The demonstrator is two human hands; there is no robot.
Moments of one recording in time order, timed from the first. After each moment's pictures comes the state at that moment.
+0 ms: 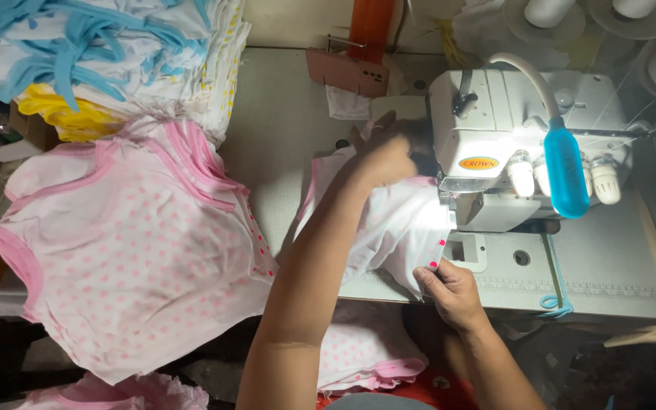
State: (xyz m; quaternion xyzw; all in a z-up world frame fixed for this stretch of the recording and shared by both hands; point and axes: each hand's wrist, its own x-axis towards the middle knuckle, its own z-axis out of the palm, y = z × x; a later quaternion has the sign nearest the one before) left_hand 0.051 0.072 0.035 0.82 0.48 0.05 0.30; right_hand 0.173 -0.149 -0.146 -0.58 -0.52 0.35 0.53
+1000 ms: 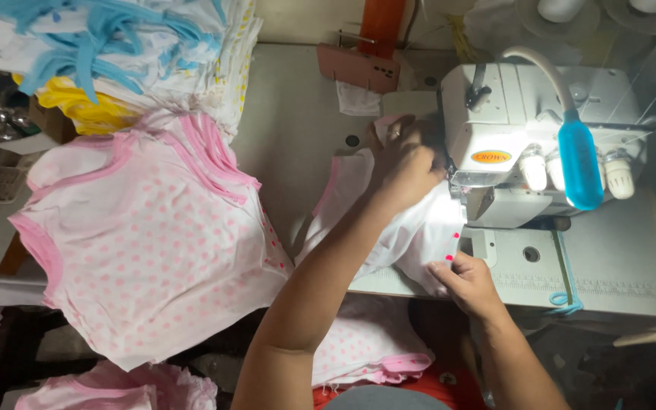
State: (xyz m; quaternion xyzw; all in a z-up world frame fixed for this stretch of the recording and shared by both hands) left_hand 0.041 0.034 0.019 0.85 0.46 0.15 0.20; right_hand 0.191 -0.150 -0.161 -0.51 -0.49 0.41 0.58
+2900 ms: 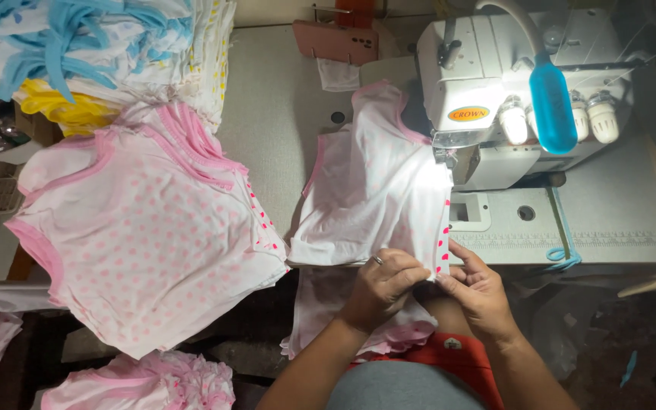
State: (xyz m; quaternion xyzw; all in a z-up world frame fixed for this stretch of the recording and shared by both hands) left_hand -0.032 -0.146 -0.069 0.82 0.13 0.51 0.22; right_hand 0.154 -0.234 -0.099 -0.52 -0.28 0.53 0.61
